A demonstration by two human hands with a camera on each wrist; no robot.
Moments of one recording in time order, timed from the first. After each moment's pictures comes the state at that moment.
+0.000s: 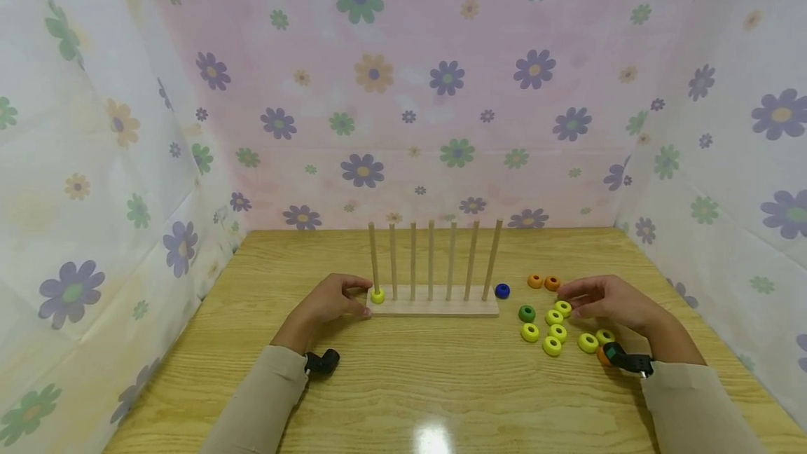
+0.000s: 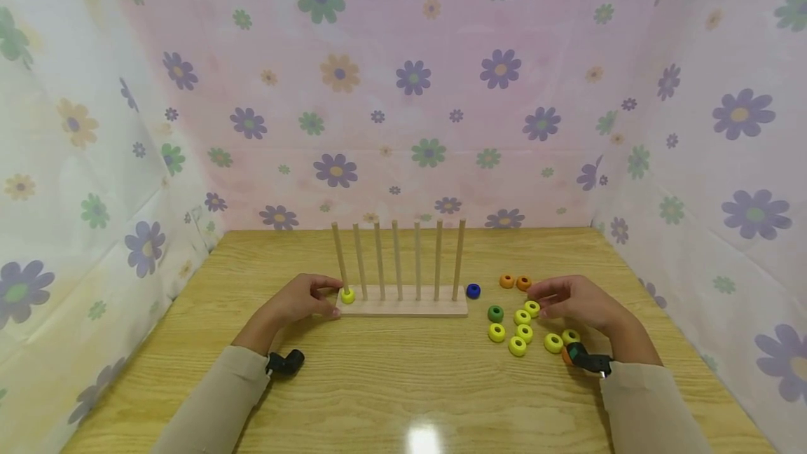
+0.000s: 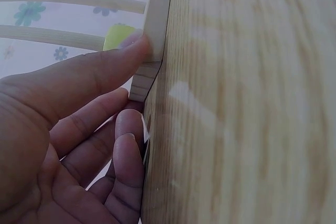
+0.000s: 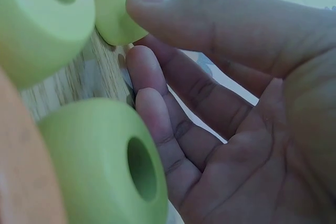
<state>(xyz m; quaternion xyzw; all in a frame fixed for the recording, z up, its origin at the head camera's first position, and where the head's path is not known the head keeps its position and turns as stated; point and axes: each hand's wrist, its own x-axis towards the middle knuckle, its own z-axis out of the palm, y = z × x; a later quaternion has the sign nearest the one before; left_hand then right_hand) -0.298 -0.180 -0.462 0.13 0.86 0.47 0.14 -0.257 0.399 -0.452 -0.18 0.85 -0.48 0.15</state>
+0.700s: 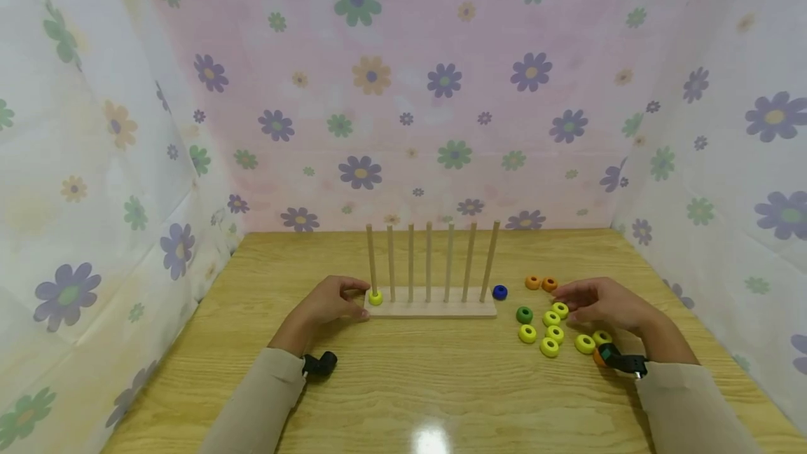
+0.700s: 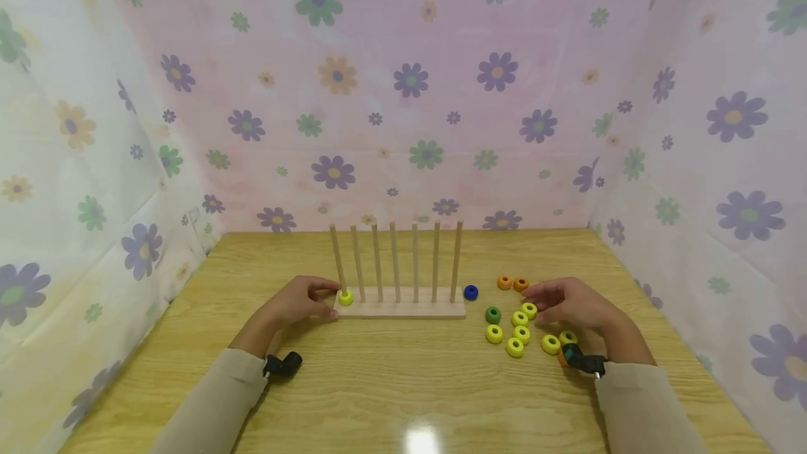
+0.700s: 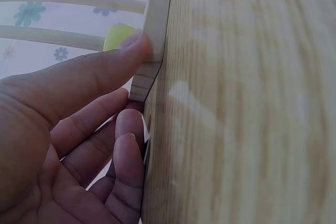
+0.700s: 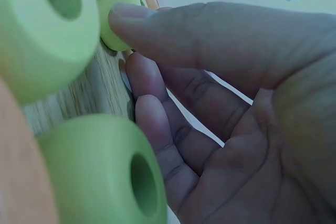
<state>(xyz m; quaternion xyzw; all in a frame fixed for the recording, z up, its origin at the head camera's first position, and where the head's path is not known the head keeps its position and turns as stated) -0.298 -0.179 -0.461 0.12 0.87 0.46 0.14 -0.257 0.395 -0.450 -0.18 0.87 -0.43 0.15</state>
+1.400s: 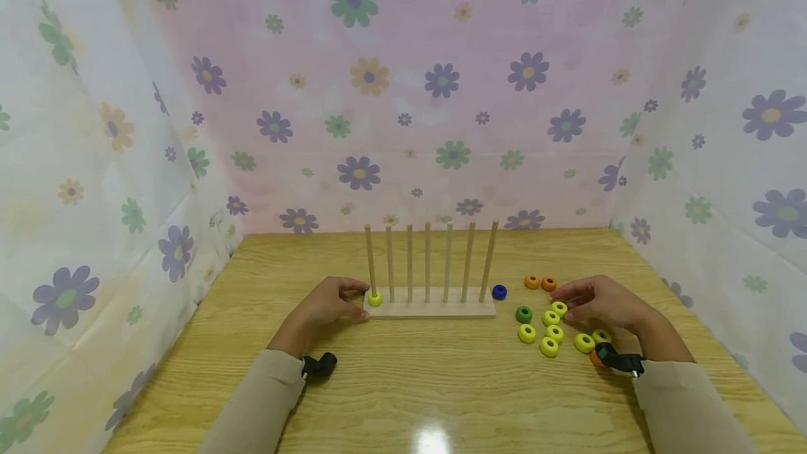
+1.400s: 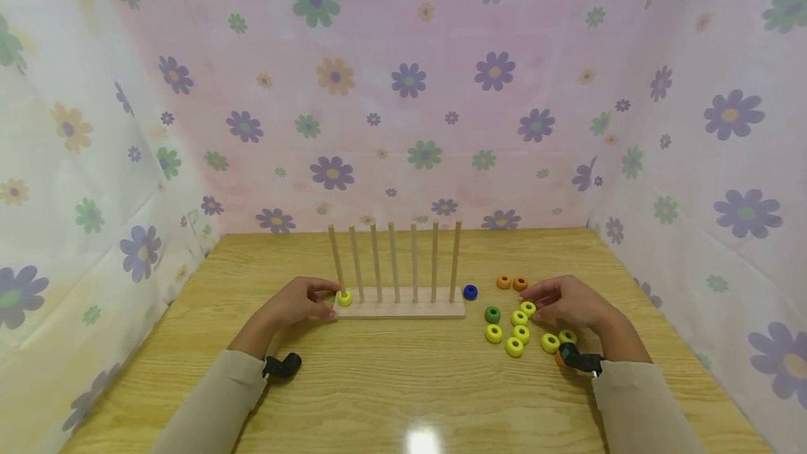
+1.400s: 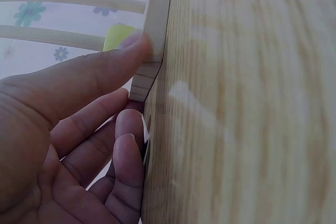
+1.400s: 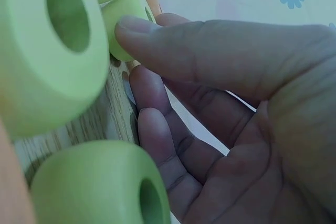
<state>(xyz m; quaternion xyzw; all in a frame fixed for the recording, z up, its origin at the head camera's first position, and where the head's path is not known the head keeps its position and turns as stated) -0.297 -0.179 -0.461 0.11 0.87 0.46 0.14 -0.260 0.390 -0.452 -0.16 0.89 -0.41 0.14</state>
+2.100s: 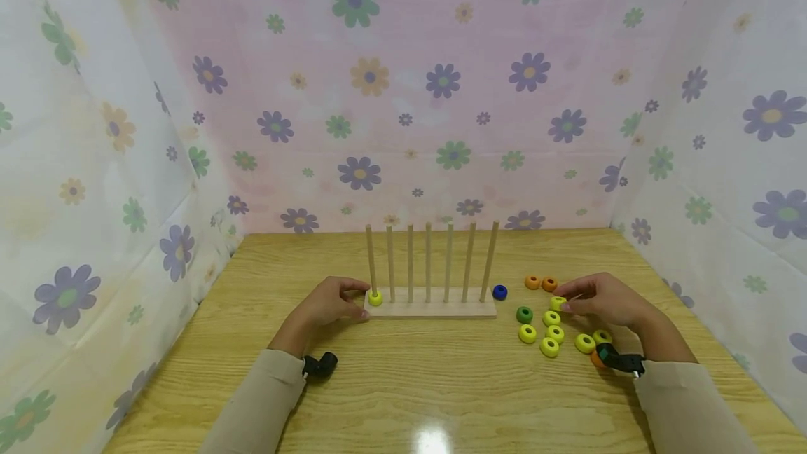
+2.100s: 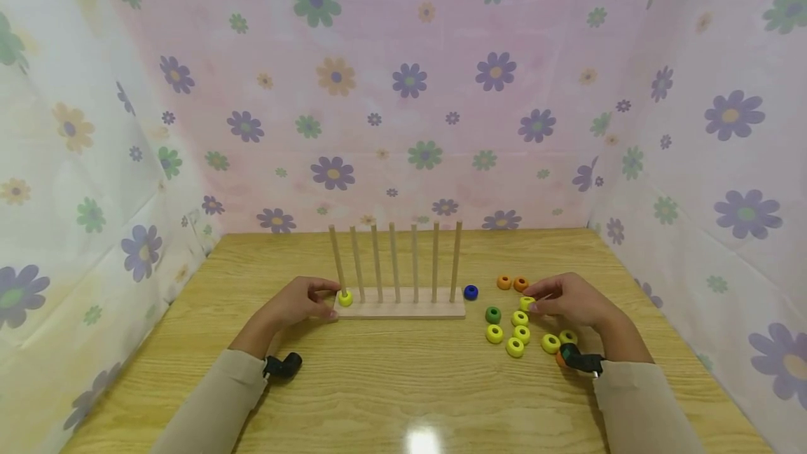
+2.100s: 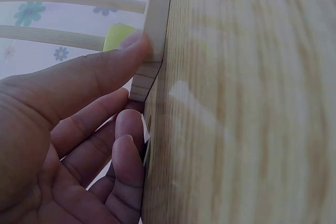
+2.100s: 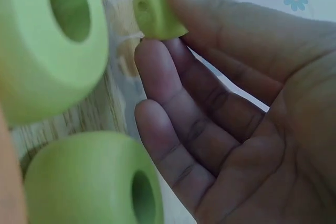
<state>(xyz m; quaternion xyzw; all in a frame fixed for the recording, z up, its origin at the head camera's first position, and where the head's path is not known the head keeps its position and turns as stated) -0.296 -0.180 -0.460 0.14 0.86 0.47 0.14 -0.260 0.388 -0.446 -0.13 0.91 -0.38 0.11</state>
